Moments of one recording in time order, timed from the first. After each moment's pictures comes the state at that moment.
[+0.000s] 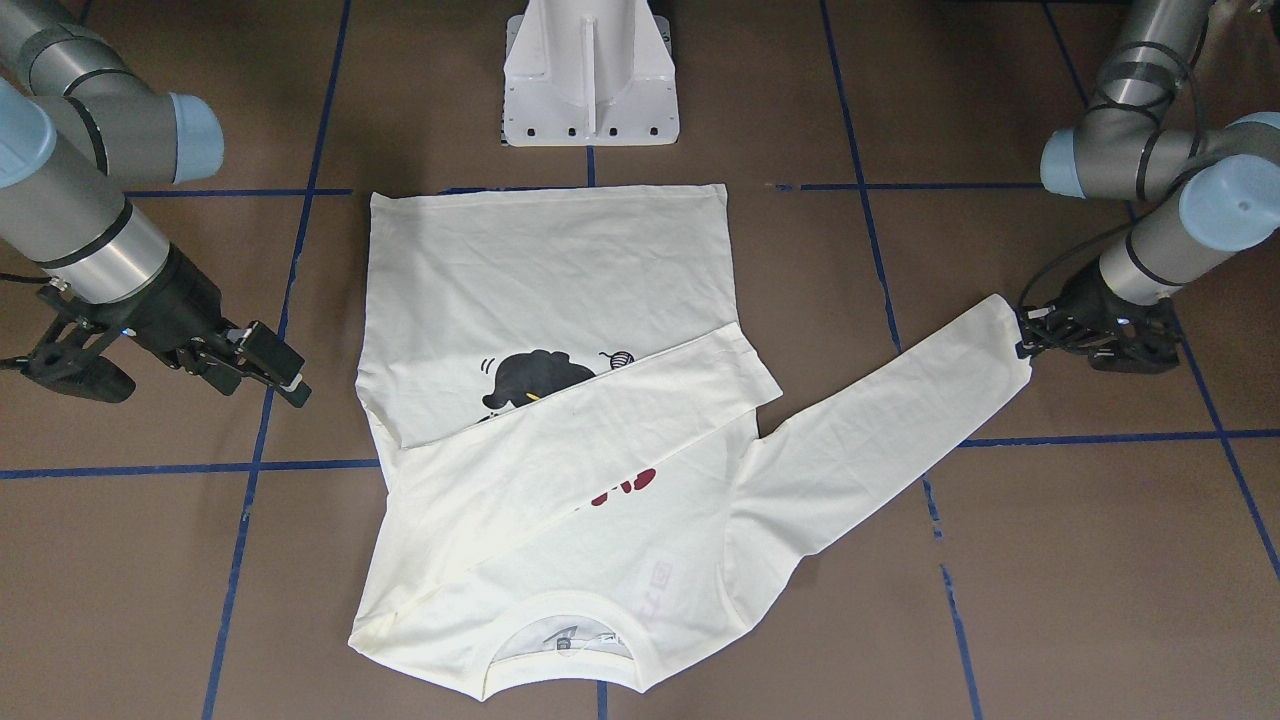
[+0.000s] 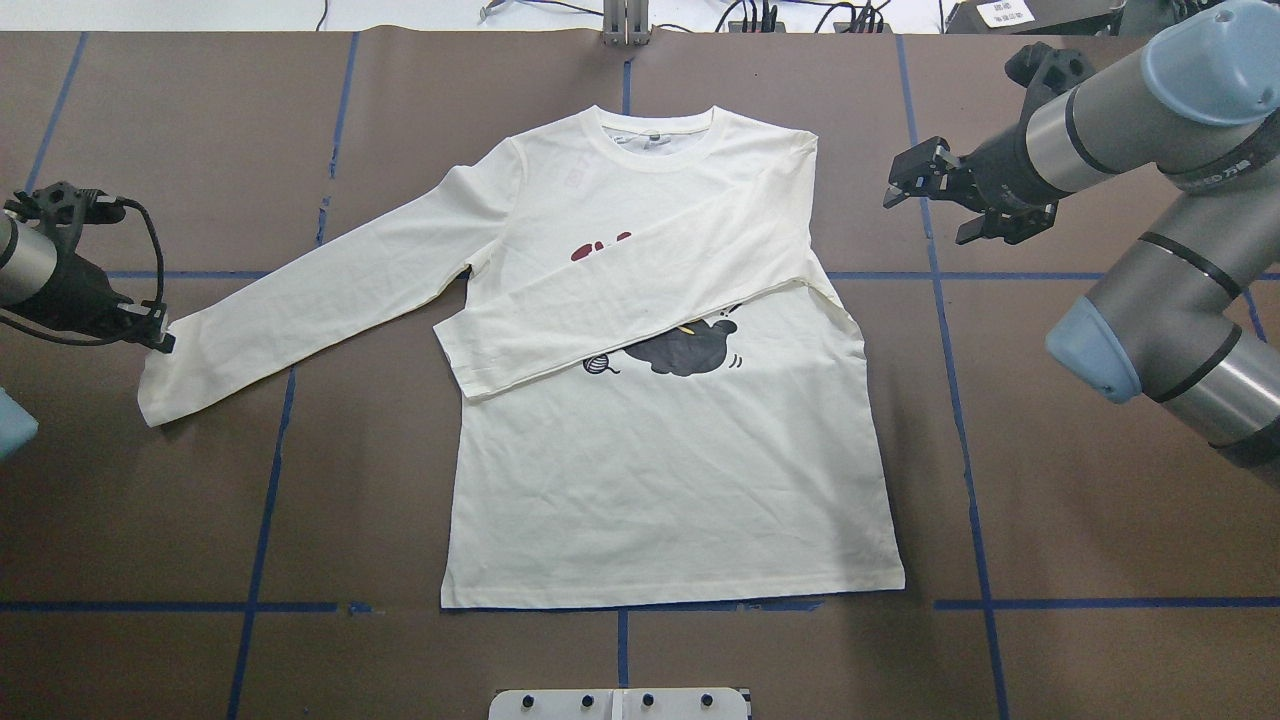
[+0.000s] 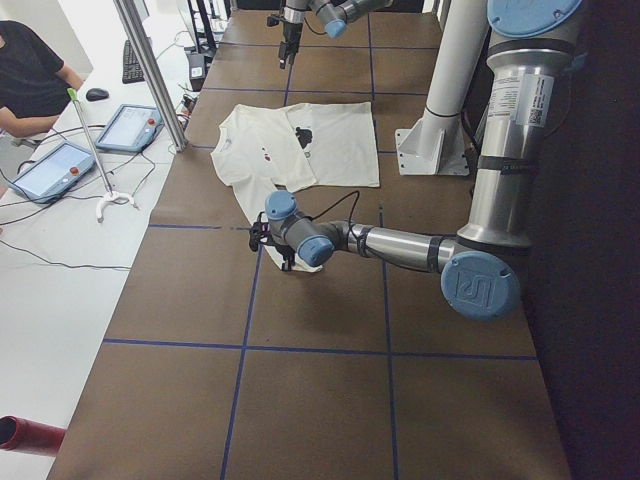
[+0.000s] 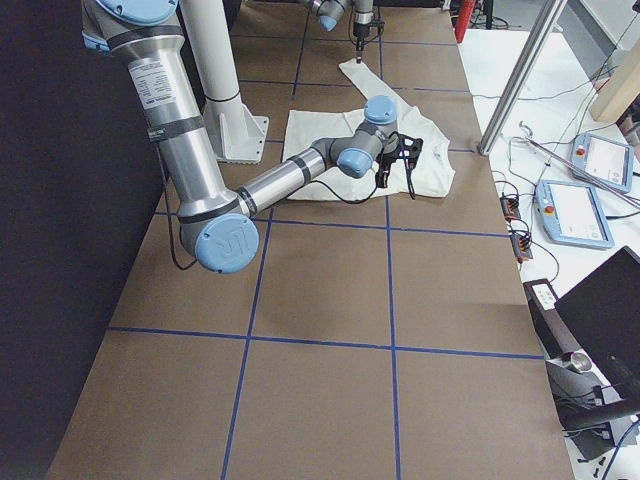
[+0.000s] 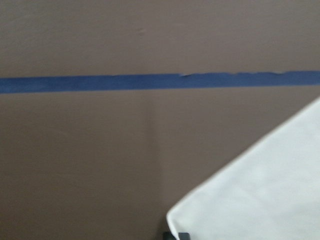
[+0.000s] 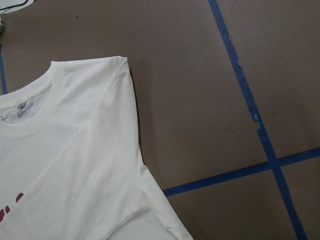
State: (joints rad) left arm -0.98 -1.66 -1.63 -2.08 -2.31 -0.77; right arm 0.95 -1.24 1.73 -1.13 2.15 1.35
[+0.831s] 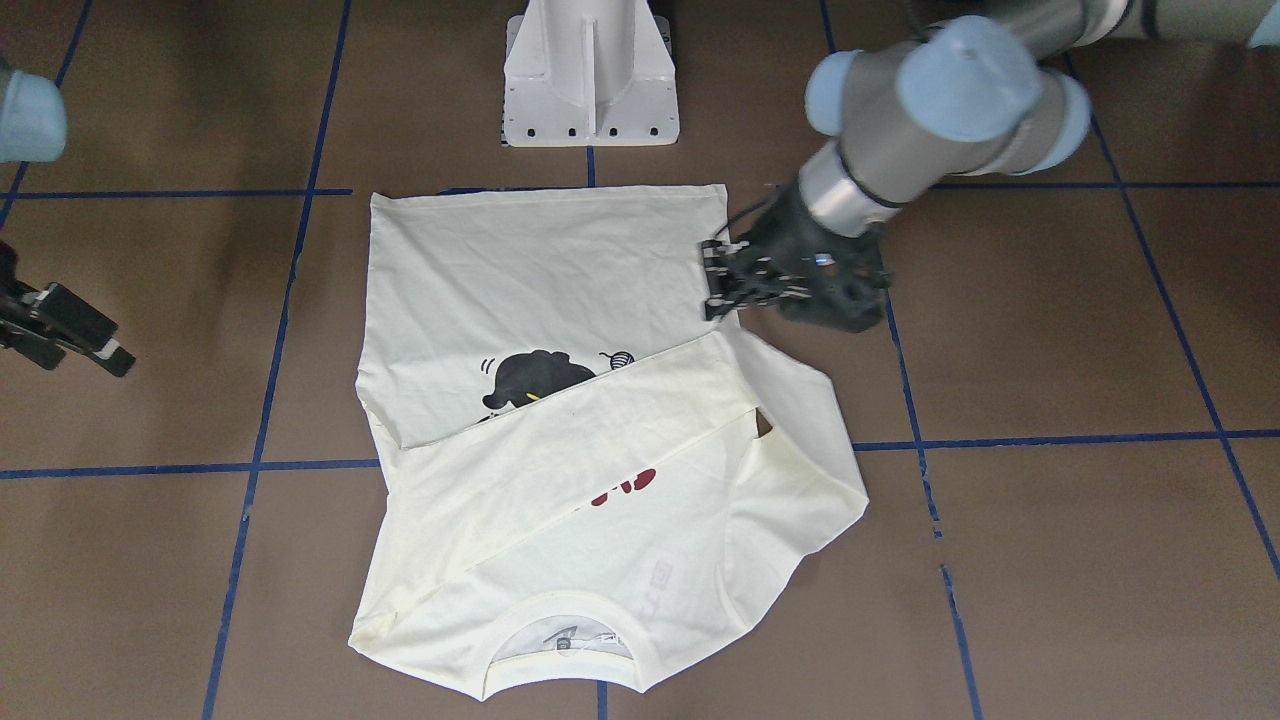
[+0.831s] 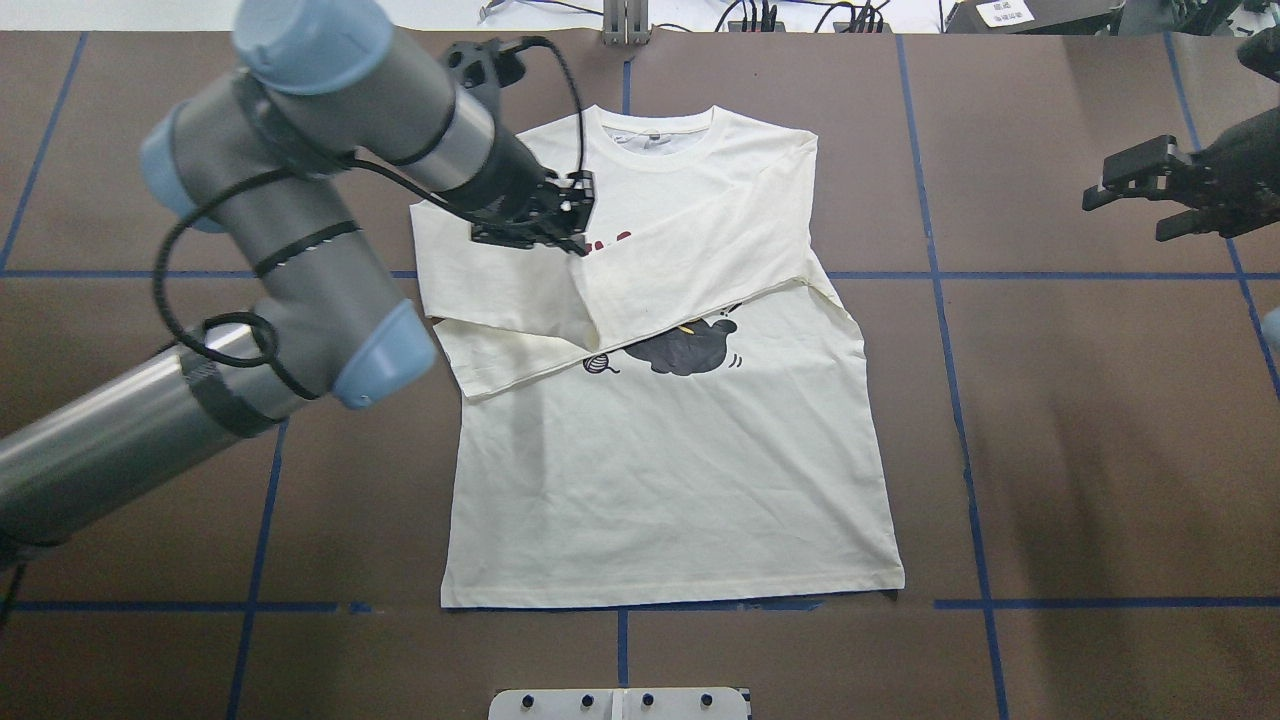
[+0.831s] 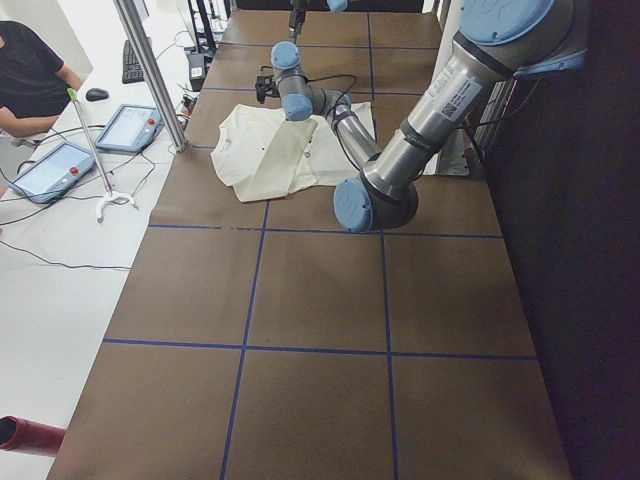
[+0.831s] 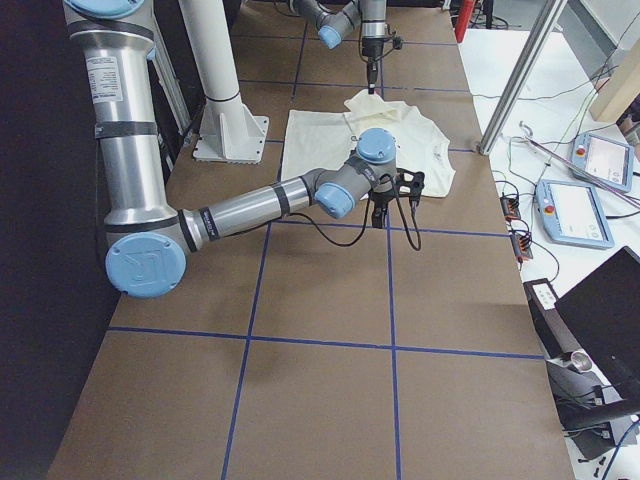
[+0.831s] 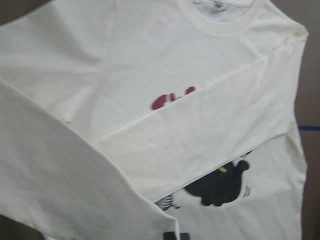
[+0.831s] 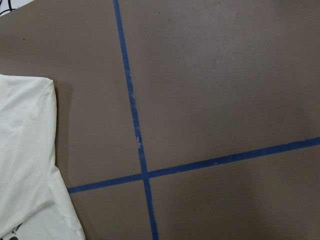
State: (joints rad) left arm -0.72 -2.39 -1.53 -1.98 -2.13 -1.37; right arm 1.21 -1.50 1.80 -1.12 2.34 1.01
